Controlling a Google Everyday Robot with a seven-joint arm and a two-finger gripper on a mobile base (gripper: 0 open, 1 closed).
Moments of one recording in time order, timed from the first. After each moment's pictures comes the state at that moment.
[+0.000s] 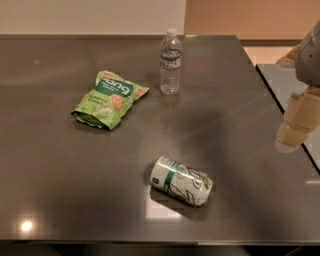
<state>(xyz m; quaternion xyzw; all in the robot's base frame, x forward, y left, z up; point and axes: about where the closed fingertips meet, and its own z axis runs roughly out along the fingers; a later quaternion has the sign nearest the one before) 0.438 -0.217 0.976 -0.60 0.78 -0.03 0.16</state>
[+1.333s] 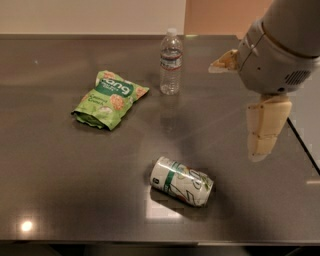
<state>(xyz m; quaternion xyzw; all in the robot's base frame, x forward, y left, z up) 0.422 -0.128 0.975 -0.78 0.61 -0.03 0.14</state>
